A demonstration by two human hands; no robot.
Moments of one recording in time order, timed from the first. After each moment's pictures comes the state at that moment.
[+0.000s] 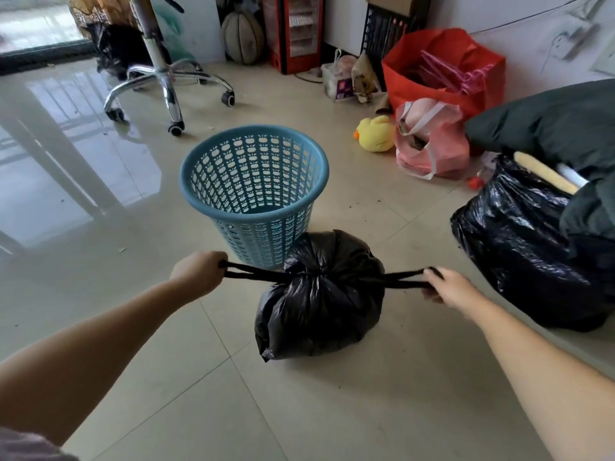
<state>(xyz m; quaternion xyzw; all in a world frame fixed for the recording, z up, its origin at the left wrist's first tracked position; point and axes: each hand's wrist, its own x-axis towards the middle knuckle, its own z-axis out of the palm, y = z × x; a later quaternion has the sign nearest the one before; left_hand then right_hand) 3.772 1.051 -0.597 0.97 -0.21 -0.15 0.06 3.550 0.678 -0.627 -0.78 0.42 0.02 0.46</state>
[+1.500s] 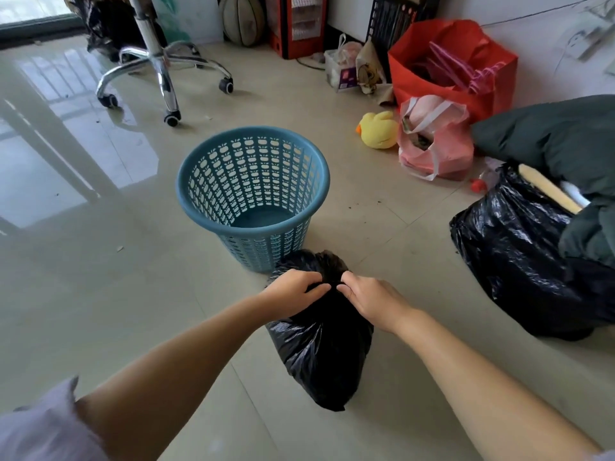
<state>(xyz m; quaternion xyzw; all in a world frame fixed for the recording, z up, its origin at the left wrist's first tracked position) 3.710 0.940 -0.582 0.85 -0.41 -0.27 0.21 3.604 0.782 -0.569 -0.97 0.05 0.13 0.21</state>
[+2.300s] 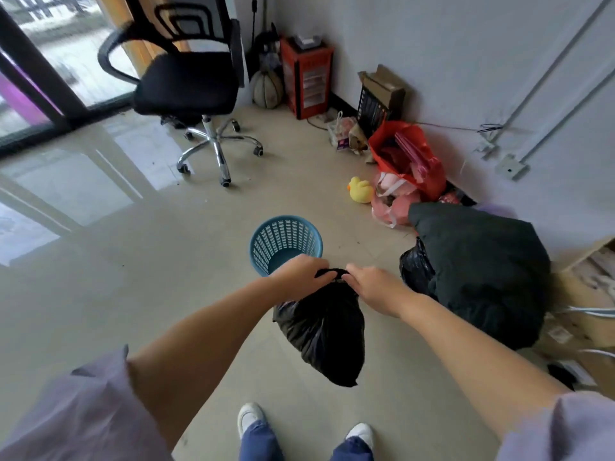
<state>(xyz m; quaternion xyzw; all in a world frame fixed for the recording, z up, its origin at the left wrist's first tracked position) 3.653 0.970 -0.038 0.85 -0.41 -0.28 0.16 3.547 0.814 -0.034 -0.95 0.07 0.20 0.25</state>
